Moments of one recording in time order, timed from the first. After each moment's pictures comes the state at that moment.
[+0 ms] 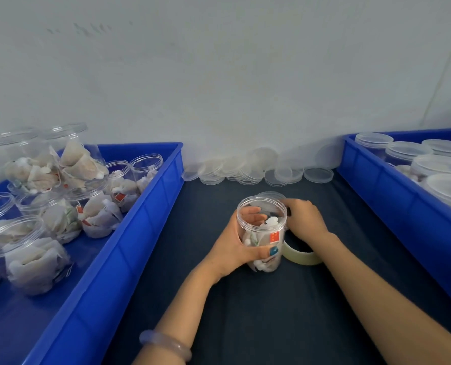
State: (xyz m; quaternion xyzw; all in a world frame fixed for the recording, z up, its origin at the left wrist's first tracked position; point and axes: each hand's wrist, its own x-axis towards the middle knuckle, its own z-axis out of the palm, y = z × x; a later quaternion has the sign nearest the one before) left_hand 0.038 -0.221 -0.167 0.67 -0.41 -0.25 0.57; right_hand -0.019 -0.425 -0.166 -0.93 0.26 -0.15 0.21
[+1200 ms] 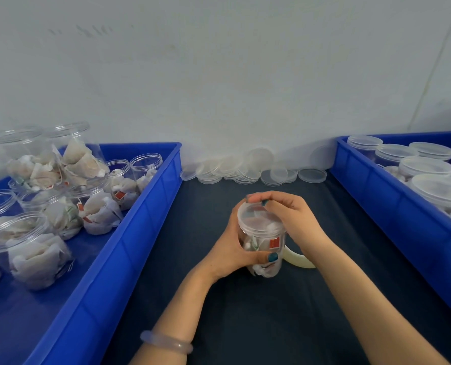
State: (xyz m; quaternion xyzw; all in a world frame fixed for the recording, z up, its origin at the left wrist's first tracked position) left_hand 0.030 -0.212 -0.166 0.64 -0.46 -0.25 0.56; right_hand -0.071 -0.336 -0.100 -0.73 0.14 -0.24 0.63
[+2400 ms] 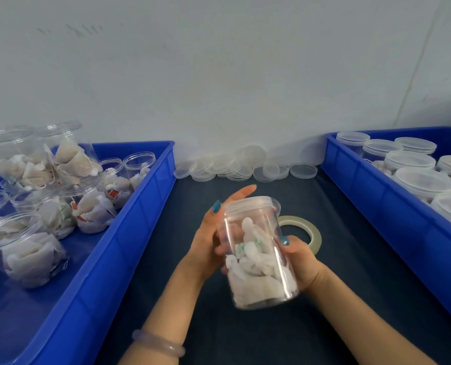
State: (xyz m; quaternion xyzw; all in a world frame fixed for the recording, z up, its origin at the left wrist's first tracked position) left_hand 0.008 -0.194 -0.135 0.43 -0.39 -0.42 0.70; right_hand -0.103 -0.326 -0.149 -0.54 -0.14 0.04 0.83
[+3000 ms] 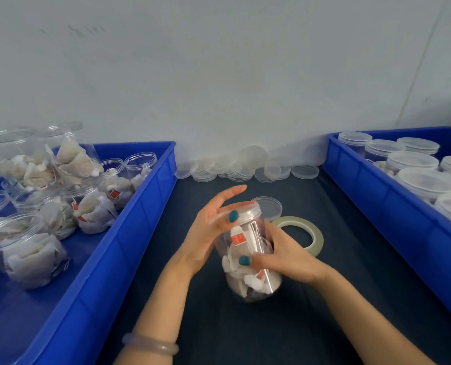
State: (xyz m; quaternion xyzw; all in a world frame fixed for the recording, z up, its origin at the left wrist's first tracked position) left_hand 0.024 -0.184 -0.125 0.60 -0.43 -0.25 0.62; right_hand -0.103 -0.321 -0.136 -0.82 0.00 -0.09 0.57
